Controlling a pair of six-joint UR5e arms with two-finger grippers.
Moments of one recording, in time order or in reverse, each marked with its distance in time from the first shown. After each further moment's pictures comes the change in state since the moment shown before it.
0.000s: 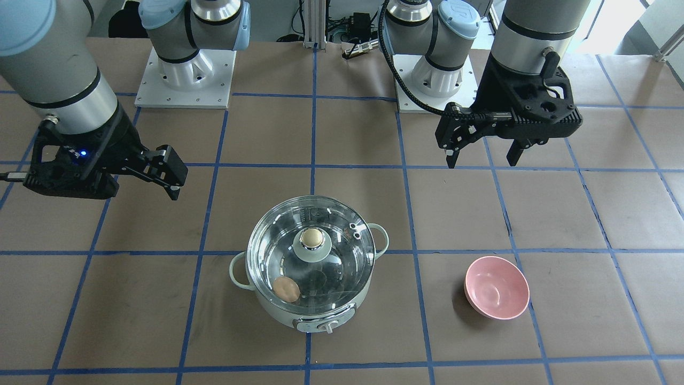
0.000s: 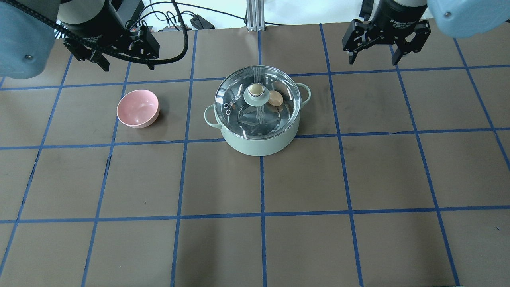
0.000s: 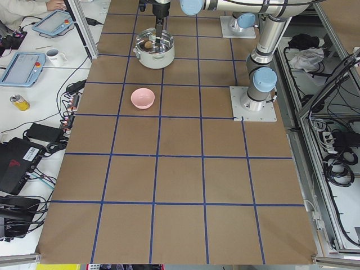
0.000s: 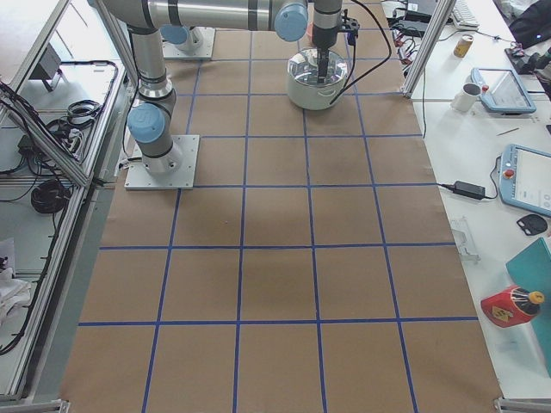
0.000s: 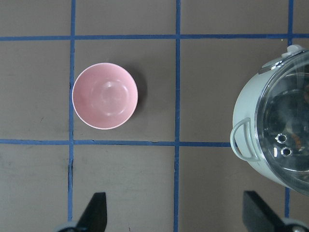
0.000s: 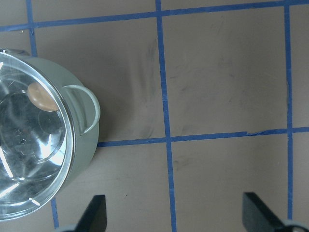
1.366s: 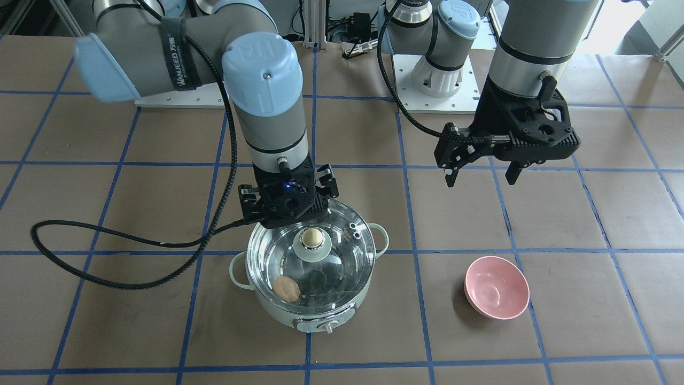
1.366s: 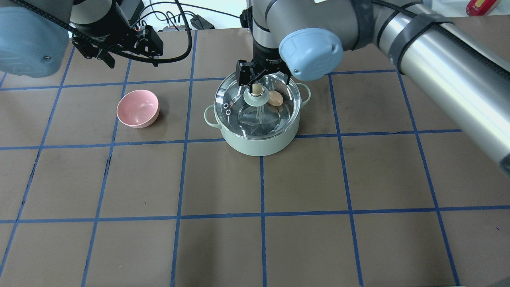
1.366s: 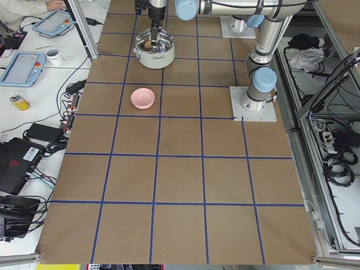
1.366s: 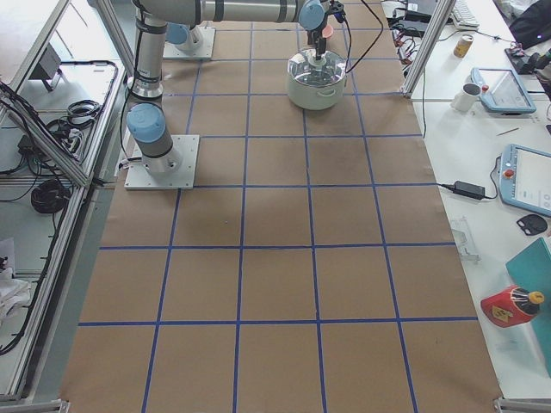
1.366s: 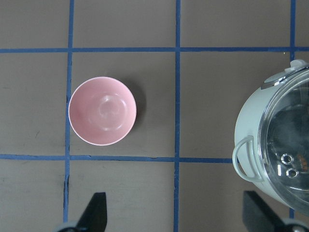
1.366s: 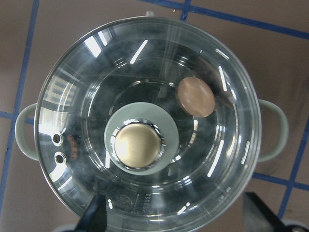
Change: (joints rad) left arm 0.000 -0.041 -0.010 0.081 -0.001 0.000; right arm 0.332 0.201 -0.076 -0.154 0.028 0.018
